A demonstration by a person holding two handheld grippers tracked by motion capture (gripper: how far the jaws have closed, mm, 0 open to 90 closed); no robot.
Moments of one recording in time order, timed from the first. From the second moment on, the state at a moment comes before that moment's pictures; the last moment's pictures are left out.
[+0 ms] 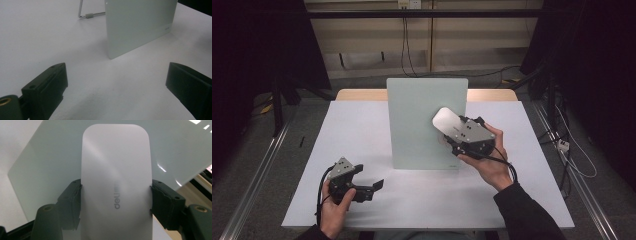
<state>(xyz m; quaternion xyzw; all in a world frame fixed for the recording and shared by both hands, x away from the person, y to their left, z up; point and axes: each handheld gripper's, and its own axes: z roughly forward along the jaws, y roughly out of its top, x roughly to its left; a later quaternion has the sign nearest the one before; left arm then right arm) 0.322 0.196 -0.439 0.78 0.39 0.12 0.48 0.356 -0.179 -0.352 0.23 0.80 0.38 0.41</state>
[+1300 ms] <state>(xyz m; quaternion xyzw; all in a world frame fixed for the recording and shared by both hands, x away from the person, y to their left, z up) 0.322 0.195 -0.439 0.78 0.38 0.12 0.48 0.355 -0.179 -0.355 0.23 0.80 0.37 0.40</state>
